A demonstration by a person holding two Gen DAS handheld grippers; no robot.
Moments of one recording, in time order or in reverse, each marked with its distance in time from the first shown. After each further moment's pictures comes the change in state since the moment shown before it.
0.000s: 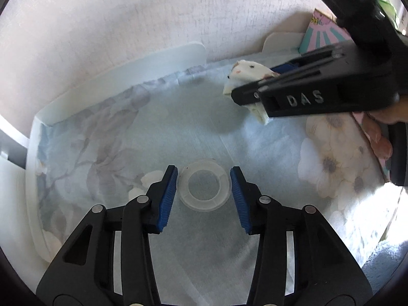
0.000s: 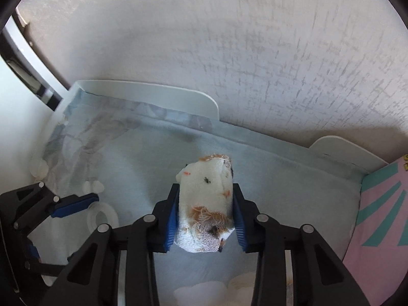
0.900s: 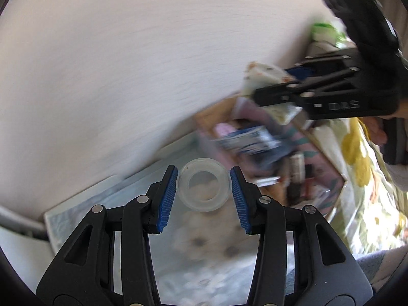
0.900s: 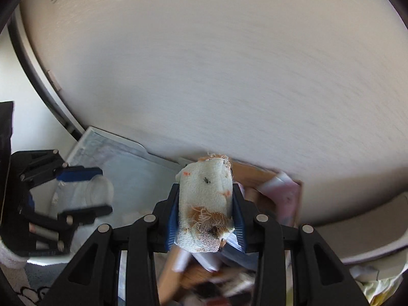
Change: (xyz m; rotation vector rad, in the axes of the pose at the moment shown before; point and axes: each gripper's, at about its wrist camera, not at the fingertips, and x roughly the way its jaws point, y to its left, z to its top) left arm -0.128 -0.183 0.153 0.188 -0.127 -0.148; right arm -0.233 -0.163 -0.030 0.001 -0.137 -0.064
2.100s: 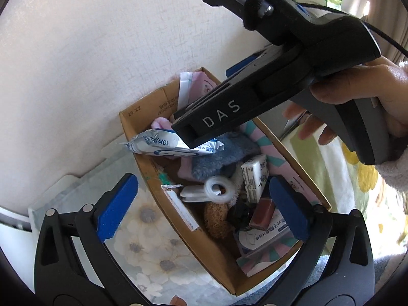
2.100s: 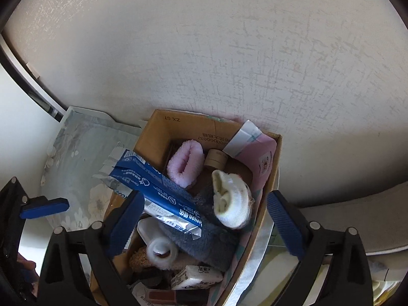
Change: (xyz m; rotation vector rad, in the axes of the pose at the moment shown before) left arm 0.079 -0.128 0.003 0.016 0.102 0.085; right arm 0.054 -0.074 -0.034 0.034 0.158 0.054
